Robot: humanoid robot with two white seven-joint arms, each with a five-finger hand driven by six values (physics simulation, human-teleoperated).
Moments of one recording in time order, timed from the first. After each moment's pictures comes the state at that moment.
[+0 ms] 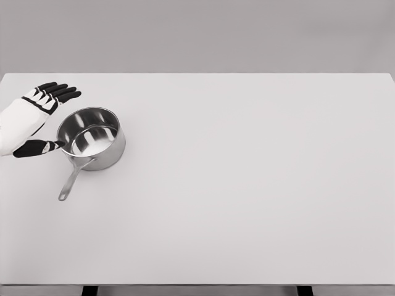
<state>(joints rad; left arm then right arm) -0.02 0.63 0.13 -1.69 -0.52 -0.61 -0.21 0.06 0.00 -0.08 0.05 -0.27 -0.07 0.21</state>
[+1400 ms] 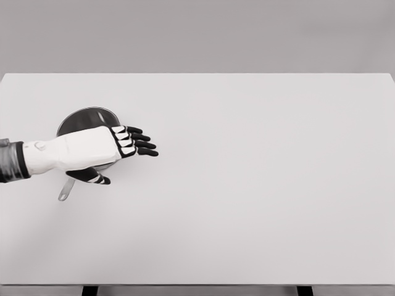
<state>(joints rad) -0.35 0.89 -0.44 -1.80 -0.26 -0.61 -0.50 0.06 0.00 -0.08 0.05 -0.27 -0.07 0.21</state>
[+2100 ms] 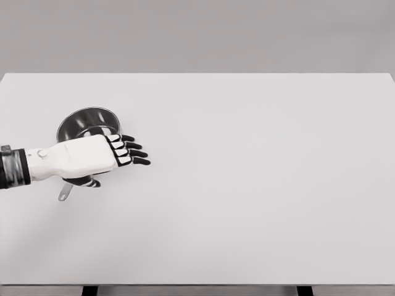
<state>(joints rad) -0.31 0.90 -0.42 -1.80 -0.44 -0.61 -0.50 0.06 0.00 -0.08 0.05 -0.27 -0.07 0.21</state>
